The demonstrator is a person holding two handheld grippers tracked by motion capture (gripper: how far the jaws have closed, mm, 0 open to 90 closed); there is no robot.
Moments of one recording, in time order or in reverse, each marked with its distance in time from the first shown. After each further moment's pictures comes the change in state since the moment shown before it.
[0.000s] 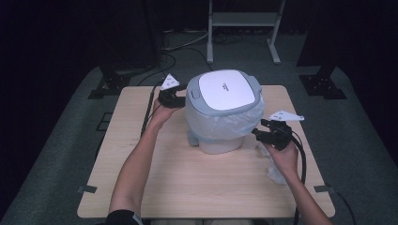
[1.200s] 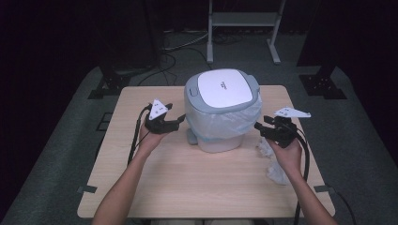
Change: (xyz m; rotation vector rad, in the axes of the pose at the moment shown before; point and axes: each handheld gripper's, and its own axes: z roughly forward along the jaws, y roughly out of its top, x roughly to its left) left arm -0.044 -0.042 -0.068 0.022 0.164 0.024; right arm -0.005 0.010 -0.012 -0.021 -0.020 0.046
